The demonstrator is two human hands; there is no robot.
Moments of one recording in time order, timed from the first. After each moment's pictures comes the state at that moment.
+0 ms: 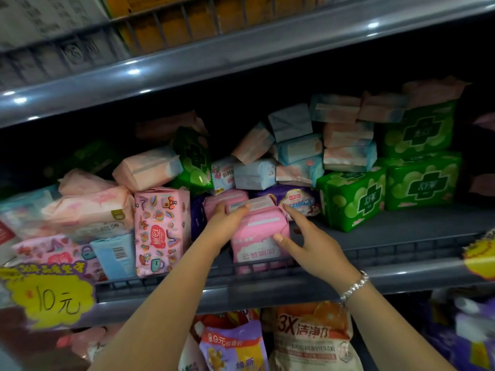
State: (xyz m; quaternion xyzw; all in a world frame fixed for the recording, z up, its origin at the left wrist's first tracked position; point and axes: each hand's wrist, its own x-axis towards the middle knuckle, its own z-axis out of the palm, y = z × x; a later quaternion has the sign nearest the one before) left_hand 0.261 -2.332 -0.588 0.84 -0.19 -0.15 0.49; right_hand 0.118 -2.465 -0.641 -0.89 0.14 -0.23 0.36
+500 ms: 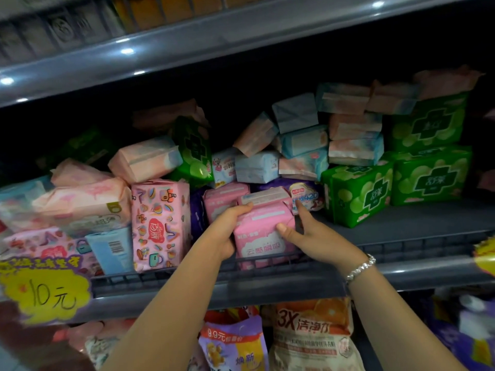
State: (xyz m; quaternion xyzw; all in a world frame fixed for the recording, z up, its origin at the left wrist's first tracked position) left_hand 0.259 -2.340 -0.603 0.66 -0.10 -0.33 0.67; right_hand 0.133 -2.476 -0.630 -0.88 0.14 -0.10 0.45
